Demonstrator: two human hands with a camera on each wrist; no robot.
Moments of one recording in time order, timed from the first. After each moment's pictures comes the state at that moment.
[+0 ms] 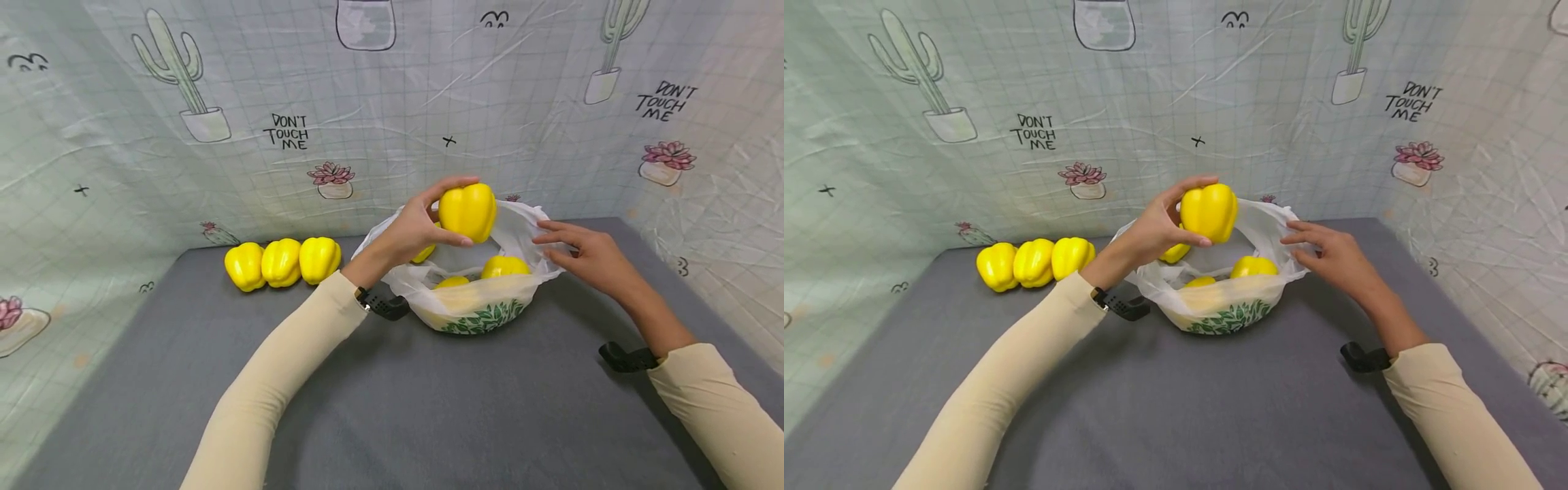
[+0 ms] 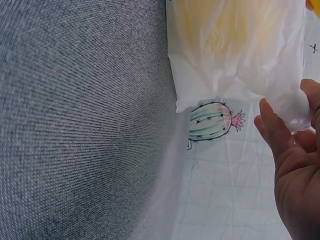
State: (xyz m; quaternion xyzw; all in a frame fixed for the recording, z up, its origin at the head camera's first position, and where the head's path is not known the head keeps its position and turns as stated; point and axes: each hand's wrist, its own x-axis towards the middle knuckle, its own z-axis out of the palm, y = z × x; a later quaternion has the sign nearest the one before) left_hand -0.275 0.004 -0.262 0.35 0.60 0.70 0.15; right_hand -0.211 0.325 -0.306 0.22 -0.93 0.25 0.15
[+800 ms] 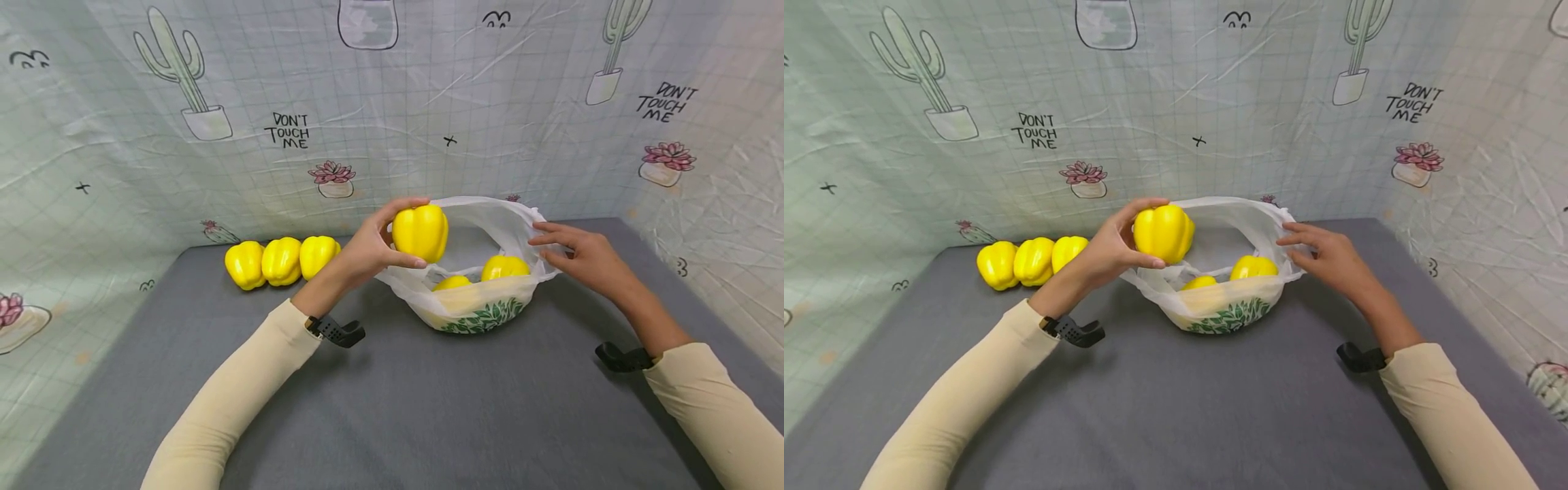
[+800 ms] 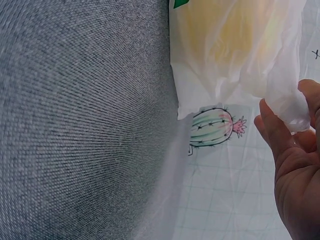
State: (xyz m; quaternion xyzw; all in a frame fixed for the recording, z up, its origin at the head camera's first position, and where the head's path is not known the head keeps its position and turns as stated) left_hand -0.246 -0.065 -0.271 0.32 0.64 0.69 0.14; right_hand -0.212 0.321 -0.305 0.23 -0.93 0.25 0.13
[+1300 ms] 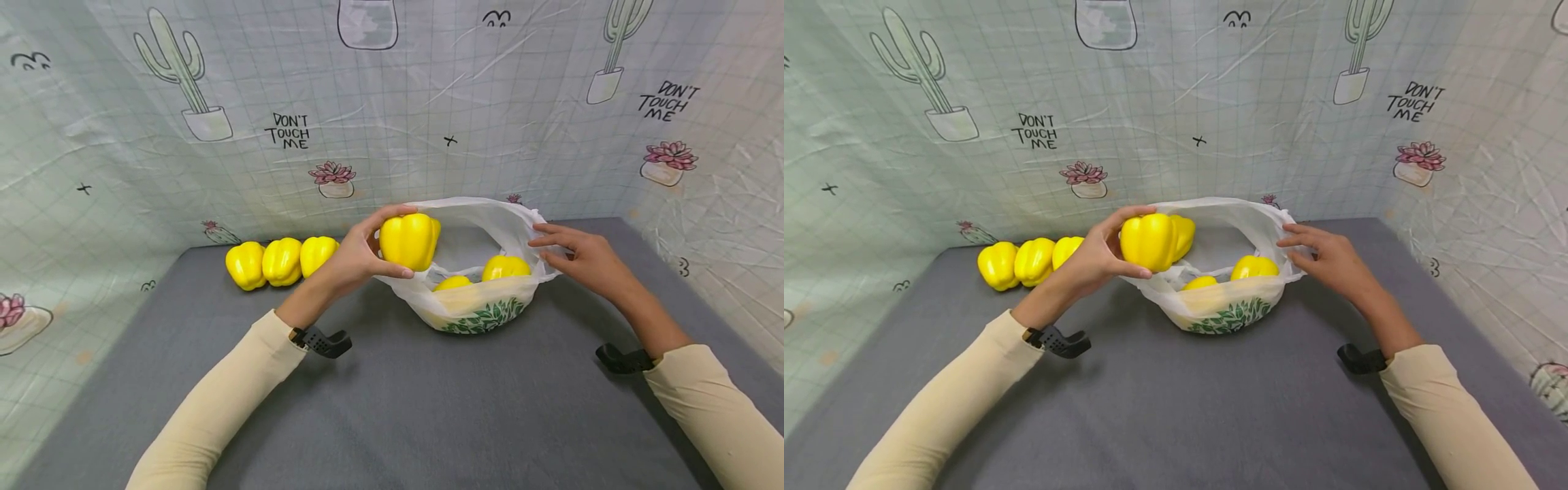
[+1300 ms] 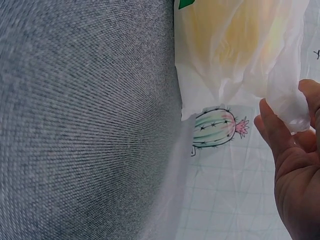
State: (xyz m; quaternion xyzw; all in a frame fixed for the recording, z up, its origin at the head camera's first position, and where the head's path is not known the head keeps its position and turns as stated) left_hand -0.233 -0.083 -0.272 0.30 0.66 0.68 0.12; right_hand -0.212 0.321 -0.310 0.23 -0.93 0.25 0.14
